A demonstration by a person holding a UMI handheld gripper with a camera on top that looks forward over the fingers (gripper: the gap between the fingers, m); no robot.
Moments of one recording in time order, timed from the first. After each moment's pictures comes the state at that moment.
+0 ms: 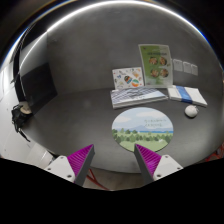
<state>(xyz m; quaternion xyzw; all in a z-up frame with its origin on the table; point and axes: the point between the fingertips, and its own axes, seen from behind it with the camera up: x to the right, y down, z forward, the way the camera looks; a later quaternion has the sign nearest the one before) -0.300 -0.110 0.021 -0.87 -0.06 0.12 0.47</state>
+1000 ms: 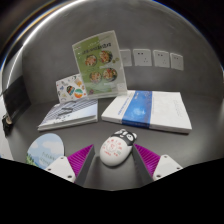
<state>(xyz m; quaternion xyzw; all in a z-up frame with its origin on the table) 0.013 0.099 -0.002 -0.88 -0.04 0.10 0.46</state>
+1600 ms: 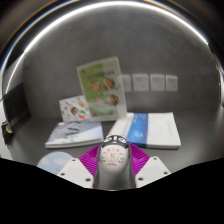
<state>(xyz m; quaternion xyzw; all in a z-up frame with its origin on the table) 0.006 0.095 0.086 -0.84 -0.02 0.09 0.53</state>
